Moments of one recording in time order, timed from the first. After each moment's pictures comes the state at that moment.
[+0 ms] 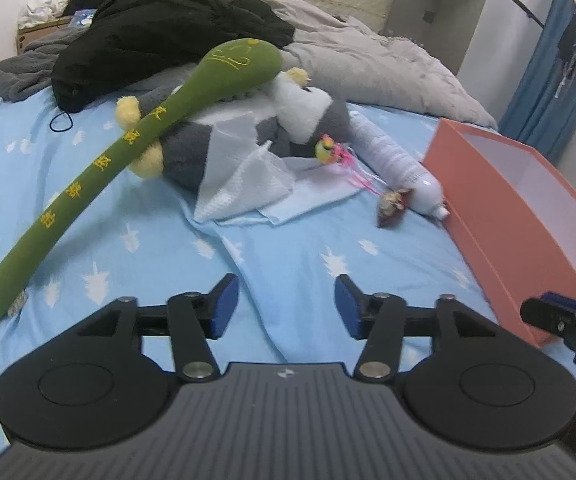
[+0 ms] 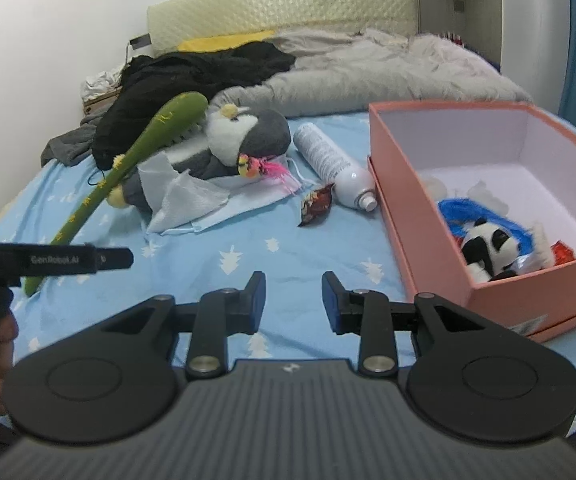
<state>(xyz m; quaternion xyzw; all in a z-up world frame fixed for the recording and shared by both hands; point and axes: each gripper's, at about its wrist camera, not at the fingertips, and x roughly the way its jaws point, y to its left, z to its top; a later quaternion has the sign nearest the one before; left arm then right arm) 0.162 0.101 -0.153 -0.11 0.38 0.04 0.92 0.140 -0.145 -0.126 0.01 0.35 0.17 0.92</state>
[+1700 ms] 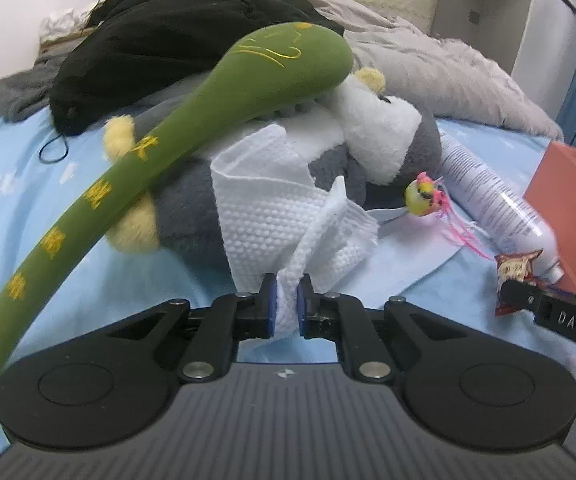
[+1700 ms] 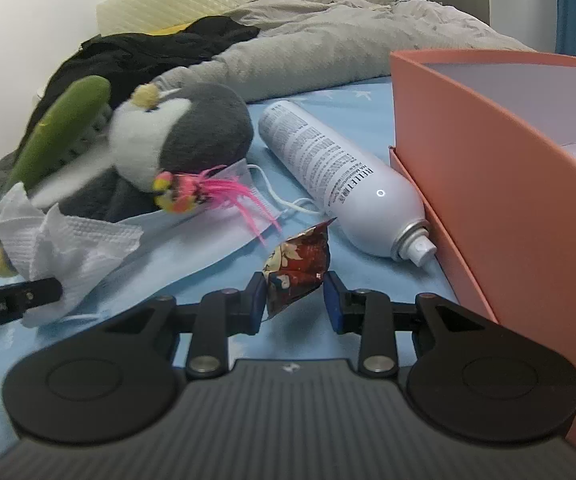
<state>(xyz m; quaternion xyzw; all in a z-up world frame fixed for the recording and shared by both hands) 0.288 0.134 -0.208 -0.09 0.37 0.10 0.92 0.304 -0.094 -0.211 0.05 0.36 0.13 0.92</state>
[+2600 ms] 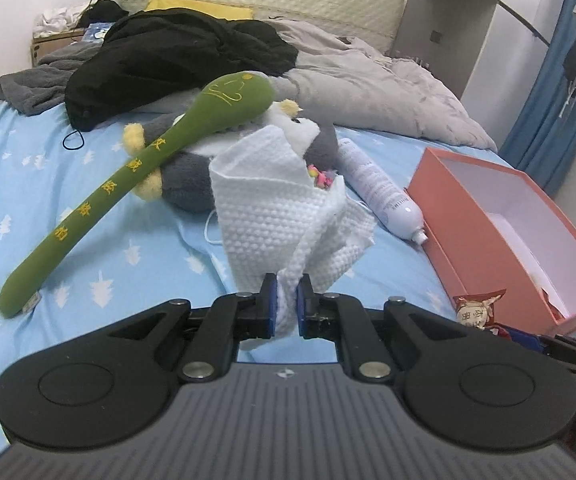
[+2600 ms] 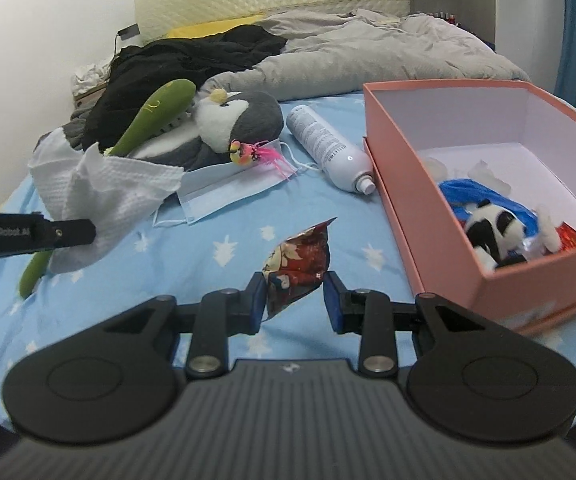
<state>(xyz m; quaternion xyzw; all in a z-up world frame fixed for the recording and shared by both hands) 0.137 0.065 -0.108 -0.12 0.36 0.05 0.92 0.145 -0.145 -0.127 0.02 0.37 0.15 0.92</state>
